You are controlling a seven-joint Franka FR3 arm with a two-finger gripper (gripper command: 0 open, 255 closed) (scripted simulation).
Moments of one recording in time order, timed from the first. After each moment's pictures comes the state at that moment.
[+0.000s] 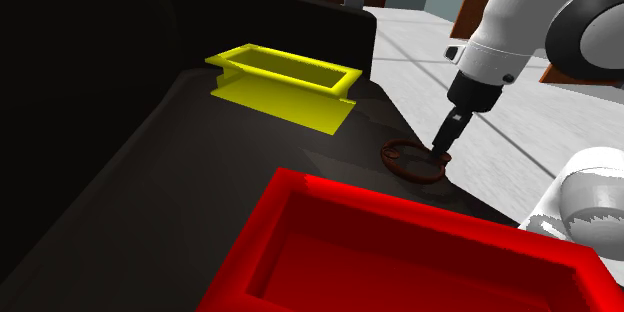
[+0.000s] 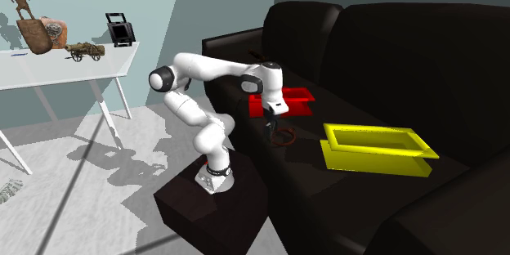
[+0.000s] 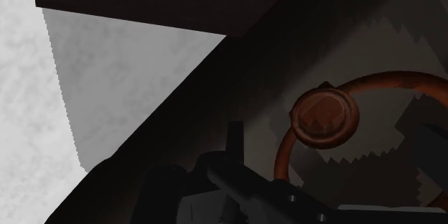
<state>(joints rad) 0.11 -1.04 0.25 -2.74 0.25 1.76 0.04</state>
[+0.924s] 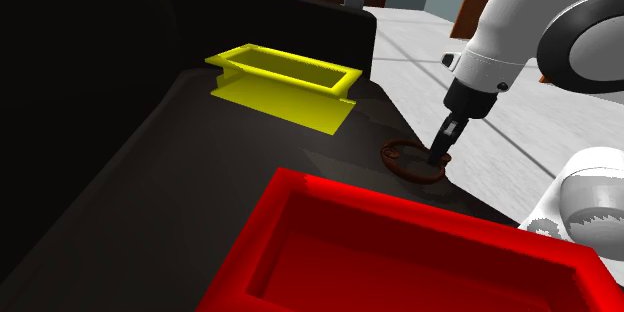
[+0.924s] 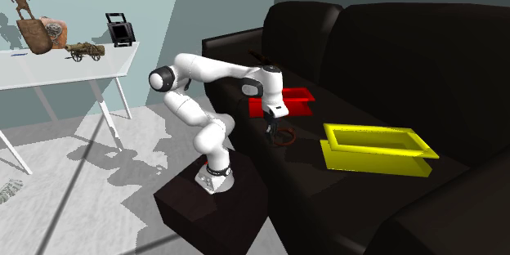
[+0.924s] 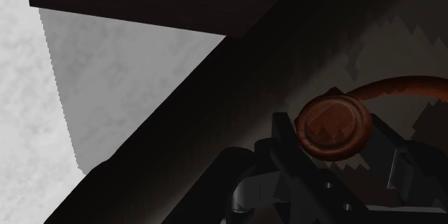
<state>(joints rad) 0.11 -1.04 0.25 -2.77 0.25 1.79 0.04</state>
